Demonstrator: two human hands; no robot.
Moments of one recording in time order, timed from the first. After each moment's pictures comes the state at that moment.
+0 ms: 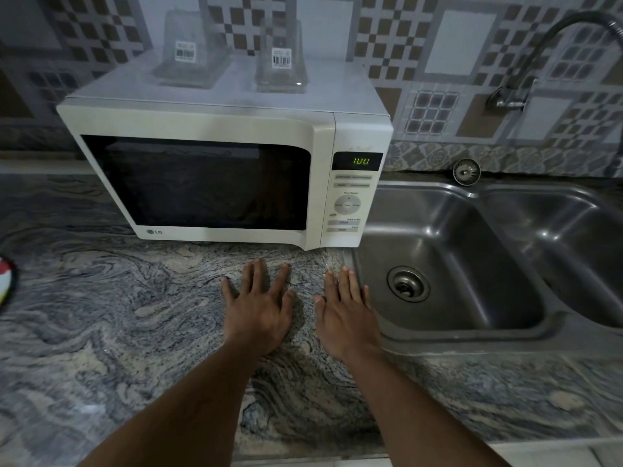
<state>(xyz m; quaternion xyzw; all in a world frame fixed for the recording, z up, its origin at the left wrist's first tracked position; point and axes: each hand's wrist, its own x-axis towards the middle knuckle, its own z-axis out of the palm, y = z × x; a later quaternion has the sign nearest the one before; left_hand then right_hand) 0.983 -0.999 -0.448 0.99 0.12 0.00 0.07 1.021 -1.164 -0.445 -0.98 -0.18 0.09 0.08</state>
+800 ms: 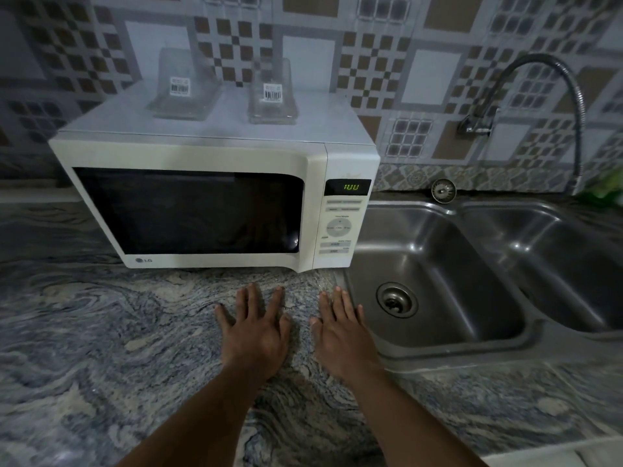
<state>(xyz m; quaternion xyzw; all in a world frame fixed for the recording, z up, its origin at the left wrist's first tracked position) 0.986 -0.998 -0.446 0.99 0.12 -0.03 0.08 1.024 -1.163 -0.441 -0.97 -0.18 0.11 0.09</state>
